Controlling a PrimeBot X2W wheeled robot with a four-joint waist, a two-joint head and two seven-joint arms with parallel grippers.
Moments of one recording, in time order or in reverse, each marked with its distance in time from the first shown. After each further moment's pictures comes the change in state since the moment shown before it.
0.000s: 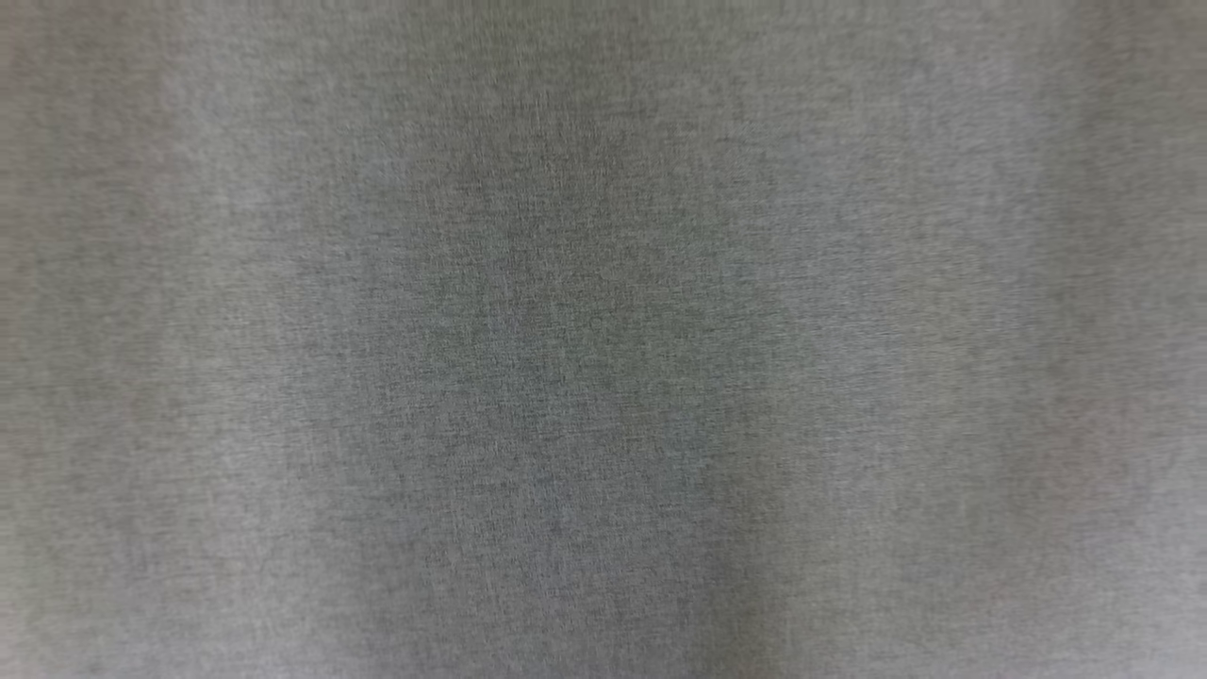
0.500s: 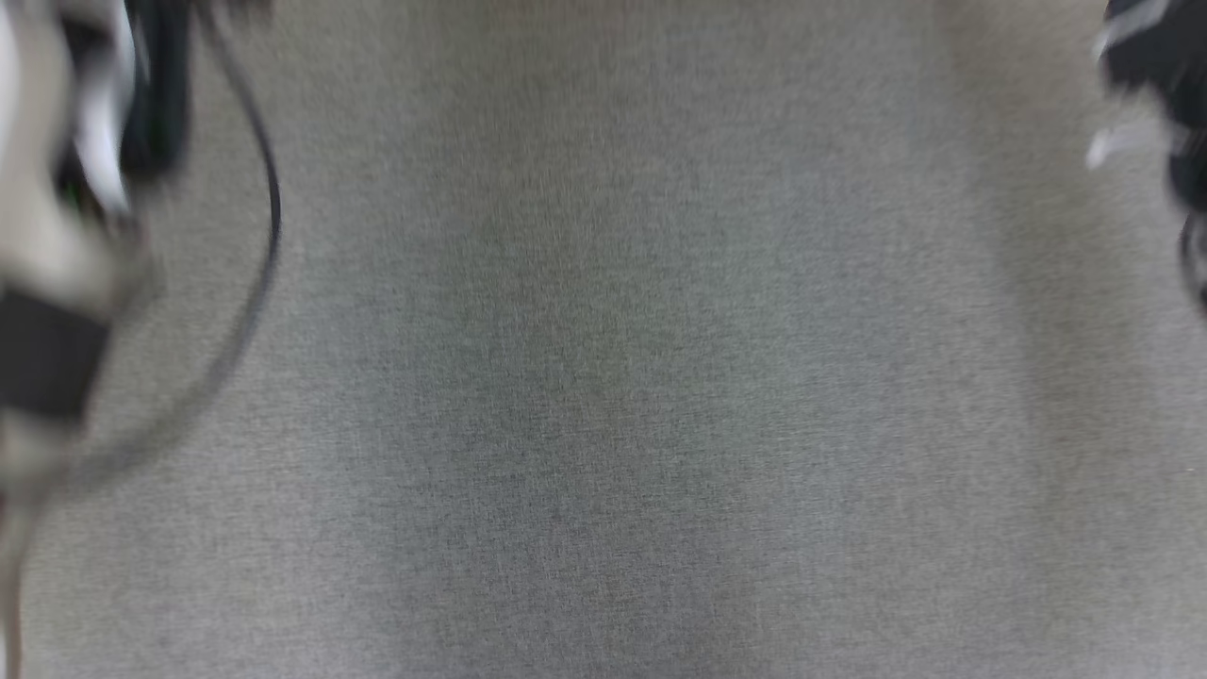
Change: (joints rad) left arm 0.887 0.240 0.113 -0.718 -0.133 0.198 -0.027; right arm 0.688 -0.078 -0.011 -0.352 0.061 0.000 -0.093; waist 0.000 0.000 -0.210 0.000
